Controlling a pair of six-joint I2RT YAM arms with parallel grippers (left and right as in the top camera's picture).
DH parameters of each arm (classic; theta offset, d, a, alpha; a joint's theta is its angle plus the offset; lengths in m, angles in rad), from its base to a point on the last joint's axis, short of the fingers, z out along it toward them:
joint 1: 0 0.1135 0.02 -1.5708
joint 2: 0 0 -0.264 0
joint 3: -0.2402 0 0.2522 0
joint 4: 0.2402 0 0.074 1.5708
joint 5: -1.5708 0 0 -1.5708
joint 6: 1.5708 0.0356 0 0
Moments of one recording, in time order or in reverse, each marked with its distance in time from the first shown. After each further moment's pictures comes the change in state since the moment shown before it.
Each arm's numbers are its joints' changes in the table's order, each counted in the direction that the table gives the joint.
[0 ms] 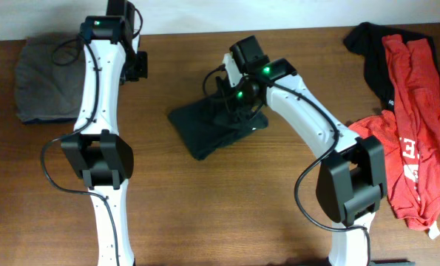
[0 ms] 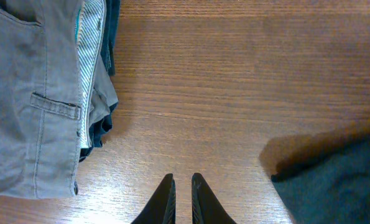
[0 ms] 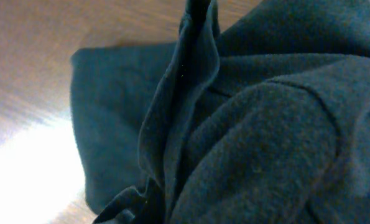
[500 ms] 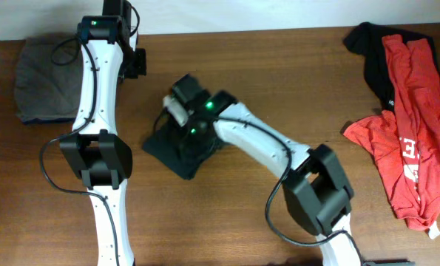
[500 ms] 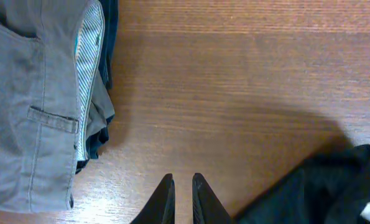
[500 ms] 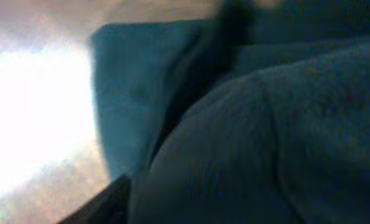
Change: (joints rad) left arm 0.010 0.000 0.000 -0.037 -0.025 0.000; right arm 0.283 0.074 -0.006 -0.030 -0.013 -0.105
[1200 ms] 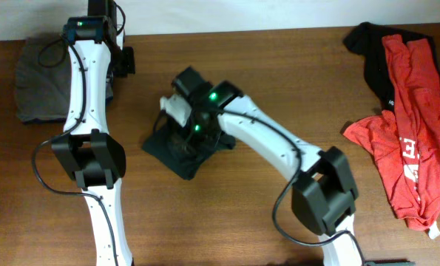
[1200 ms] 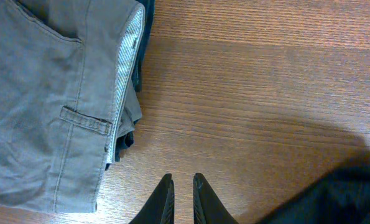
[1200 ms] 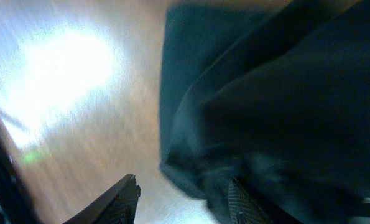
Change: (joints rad) left arm 0.055 0.000 0.000 -0.019 -0.001 0.000; right arm -0.029 -0.022 -0.110 0.176 0.154 -0.158
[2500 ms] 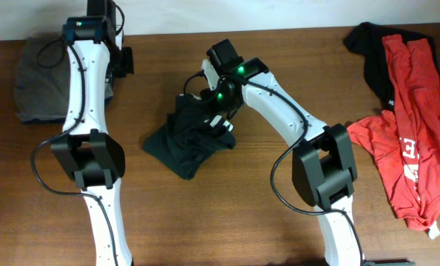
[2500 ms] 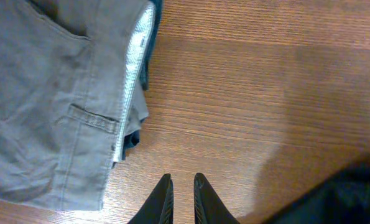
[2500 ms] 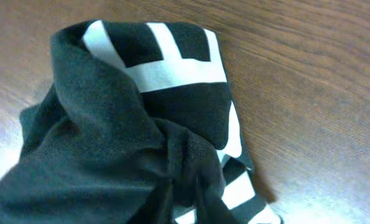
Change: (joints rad) left arm 0.009 0.000 0.000 0.003 0.010 0.000; right arm -0.195 0.145 -0.076 -0.105 -0.064 0.298
